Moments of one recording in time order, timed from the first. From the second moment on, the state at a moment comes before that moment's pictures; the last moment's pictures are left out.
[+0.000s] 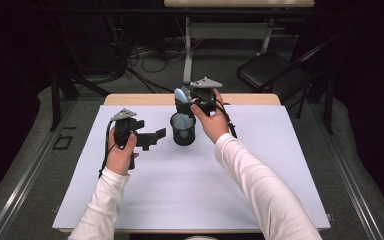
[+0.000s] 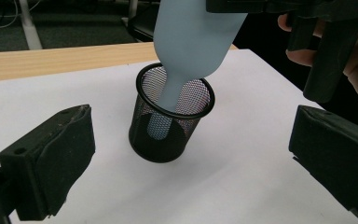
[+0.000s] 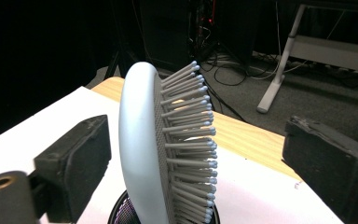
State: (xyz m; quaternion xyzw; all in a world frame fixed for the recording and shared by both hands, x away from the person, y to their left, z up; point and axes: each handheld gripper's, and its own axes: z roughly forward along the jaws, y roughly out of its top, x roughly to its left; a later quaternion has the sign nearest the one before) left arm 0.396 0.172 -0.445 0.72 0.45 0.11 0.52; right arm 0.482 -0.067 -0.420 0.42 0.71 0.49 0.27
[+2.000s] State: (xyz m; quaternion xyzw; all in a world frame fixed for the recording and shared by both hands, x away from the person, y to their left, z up) left arm 0.397 0.177 -0.444 0.71 0.45 0.11 0.52; right arm 0.473 -0.076 -0.405 0.40 0.74 0.48 0.26
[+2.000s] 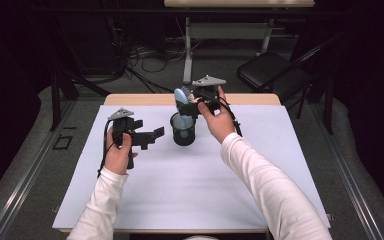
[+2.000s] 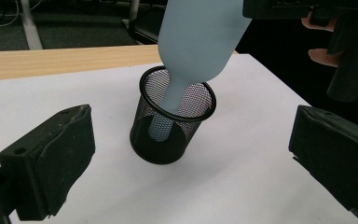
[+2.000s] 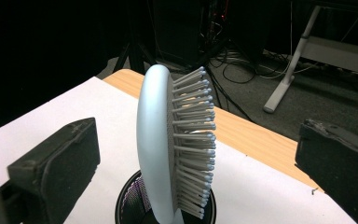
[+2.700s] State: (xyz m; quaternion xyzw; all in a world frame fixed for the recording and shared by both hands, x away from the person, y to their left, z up) left arm 0.397 0.178 -0.443 0.72 0.45 0.11 0.52; right arm 0.460 -0.084 -0.396 0.39 0.74 0.49 0.25
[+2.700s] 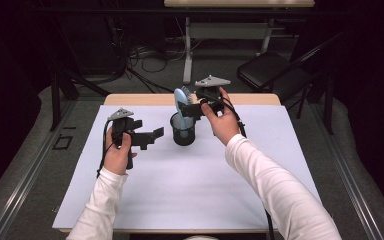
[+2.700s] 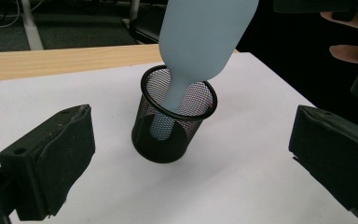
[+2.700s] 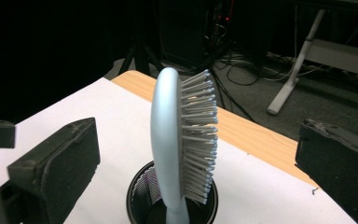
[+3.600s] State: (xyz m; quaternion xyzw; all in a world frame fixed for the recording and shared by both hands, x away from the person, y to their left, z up) left arm 0.393 0.180 -0.439 0.72 0.44 0.11 0.52; right arm 0.434 -0.097 -0.383 0.36 0.78 0.47 0.22
